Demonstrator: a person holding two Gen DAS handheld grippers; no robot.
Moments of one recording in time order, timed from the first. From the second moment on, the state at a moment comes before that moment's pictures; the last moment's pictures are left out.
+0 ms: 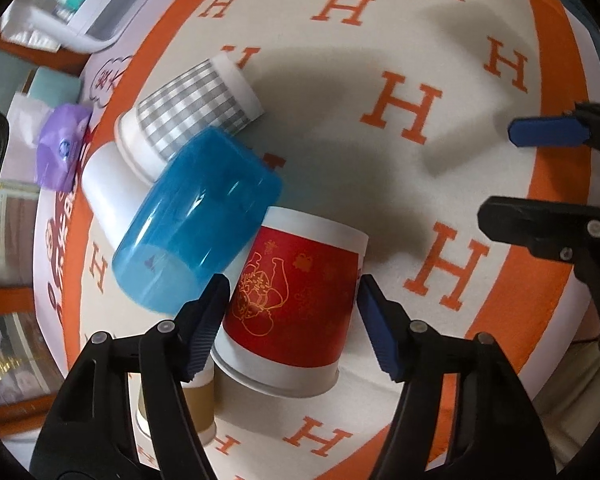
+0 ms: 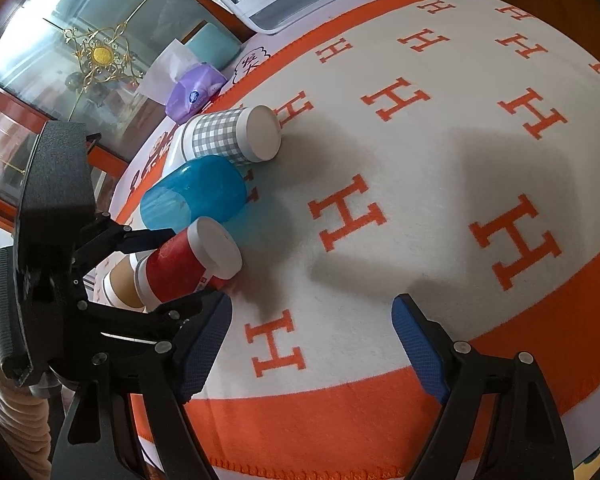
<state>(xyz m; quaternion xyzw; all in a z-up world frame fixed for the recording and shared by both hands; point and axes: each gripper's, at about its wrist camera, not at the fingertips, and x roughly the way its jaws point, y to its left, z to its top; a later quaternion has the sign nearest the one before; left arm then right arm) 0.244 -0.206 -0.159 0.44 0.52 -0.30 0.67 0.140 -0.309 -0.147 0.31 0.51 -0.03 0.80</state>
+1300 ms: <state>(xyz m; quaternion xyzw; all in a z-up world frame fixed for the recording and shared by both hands) 0.176 0.023 -0.156 -0.21 0.68 -0.04 0.70 0.103 -0.244 -0.139 0.29 0.54 0.04 0.79</state>
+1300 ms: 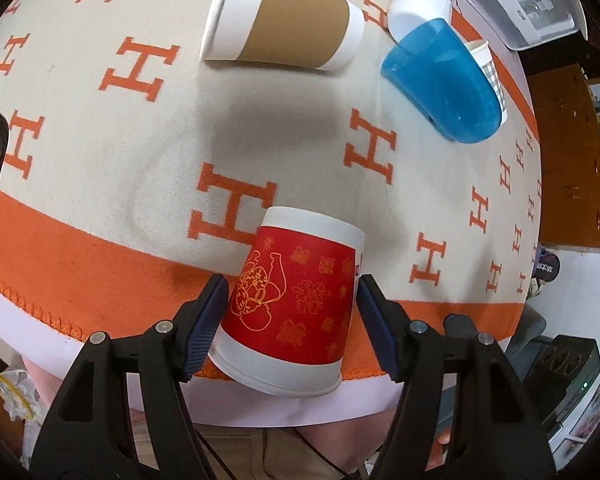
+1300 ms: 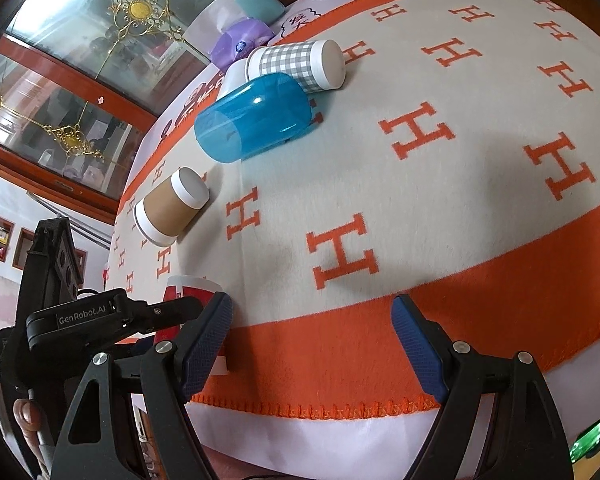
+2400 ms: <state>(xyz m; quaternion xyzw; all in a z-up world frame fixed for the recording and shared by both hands) 0.138 0.074 -0.099 -0.08 0.60 -0.09 0.79 0.114 -0.172 -0.114 0.29 0.57 0.15 0.75</state>
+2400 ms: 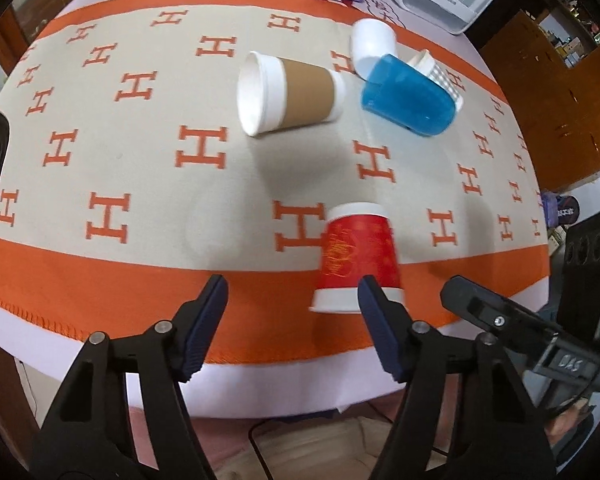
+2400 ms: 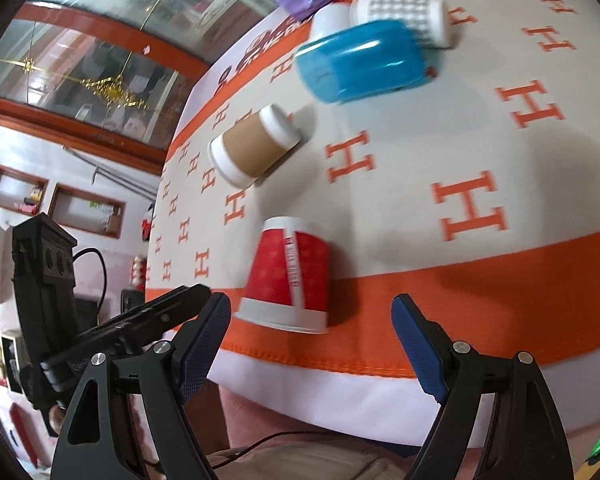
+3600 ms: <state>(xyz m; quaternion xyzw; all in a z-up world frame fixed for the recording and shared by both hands) 0.140 0.090 -0.145 -0.05 0.52 -0.04 0.85 0.178 -0.125 -0.125 0.20 0.47 0.12 0.85</state>
